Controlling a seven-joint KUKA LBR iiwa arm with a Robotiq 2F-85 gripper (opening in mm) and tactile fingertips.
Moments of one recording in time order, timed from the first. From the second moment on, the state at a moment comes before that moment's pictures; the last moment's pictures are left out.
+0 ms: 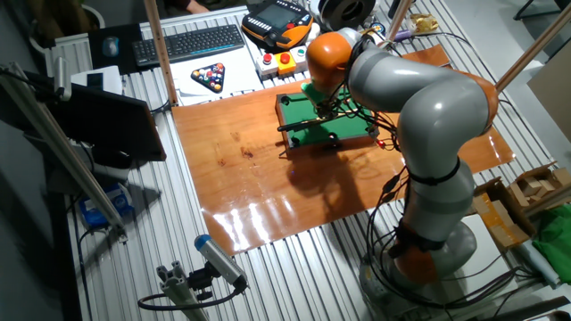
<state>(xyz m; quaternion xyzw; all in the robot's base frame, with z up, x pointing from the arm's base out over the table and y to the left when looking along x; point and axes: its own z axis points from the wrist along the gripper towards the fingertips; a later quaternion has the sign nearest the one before) 0.589 0.043 0.143 0.57 0.82 -0.04 0.10</state>
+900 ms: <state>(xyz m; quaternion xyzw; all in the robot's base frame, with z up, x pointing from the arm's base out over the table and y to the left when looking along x) 0.589 0.044 0.143 0.56 0.83 -0.04 0.07</state>
